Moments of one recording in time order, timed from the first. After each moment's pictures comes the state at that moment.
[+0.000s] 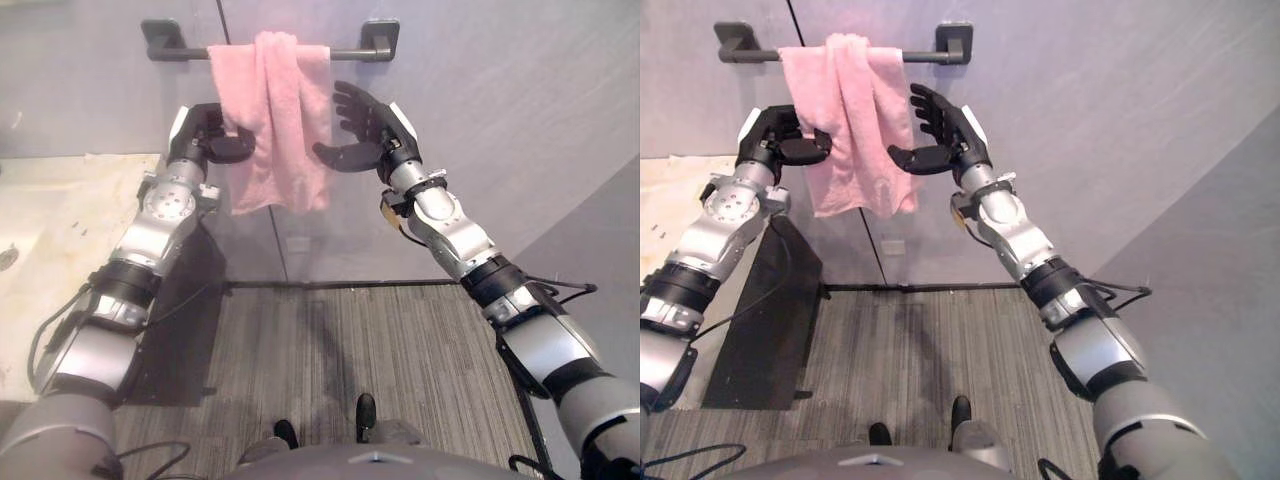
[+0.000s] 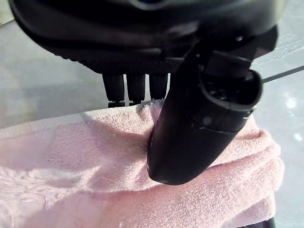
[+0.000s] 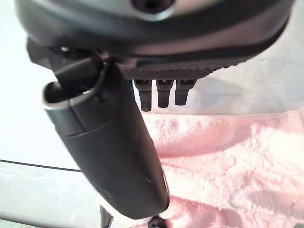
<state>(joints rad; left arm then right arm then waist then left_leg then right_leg) -0.74 0.68 -0.34 0.46 -0.47 0.04 0.17 -0.87 -0.42 0.55 0.52 0.57 -0.12 -0.12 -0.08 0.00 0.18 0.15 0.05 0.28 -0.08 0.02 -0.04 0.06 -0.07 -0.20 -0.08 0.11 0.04</state>
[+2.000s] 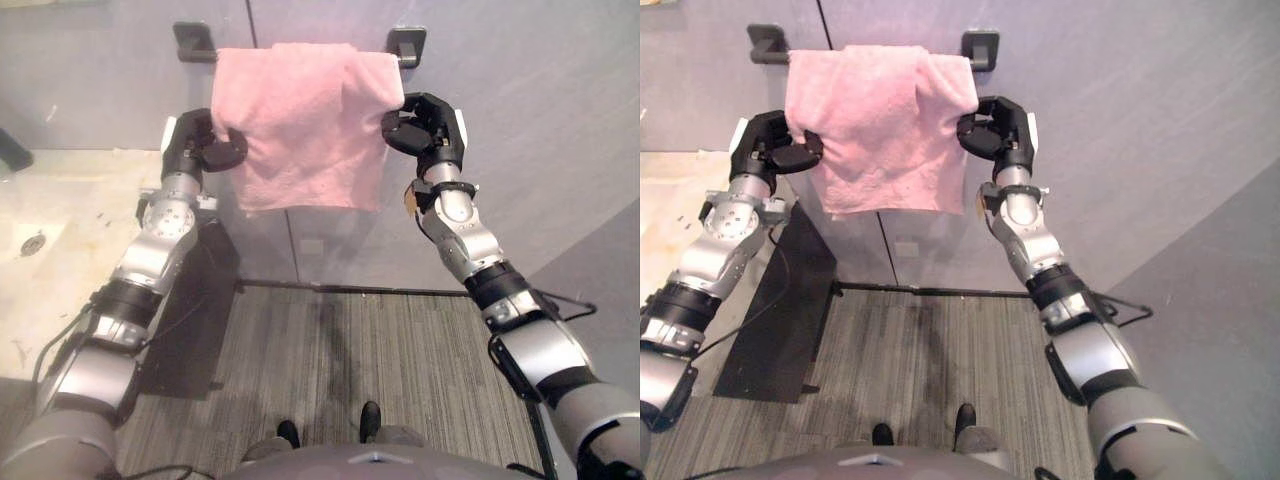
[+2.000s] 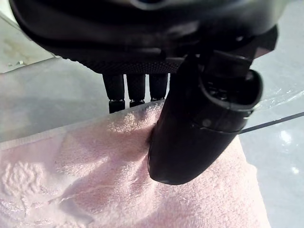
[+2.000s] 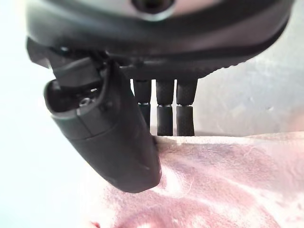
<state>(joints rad) -0.61 0.63 -0.26 0.36 -0.46 0.00 0.31 -0.76 -0.37 0.34 0.53 0.60 -0.21 -0.38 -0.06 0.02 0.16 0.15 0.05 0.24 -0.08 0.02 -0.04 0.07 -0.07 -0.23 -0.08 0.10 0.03</state>
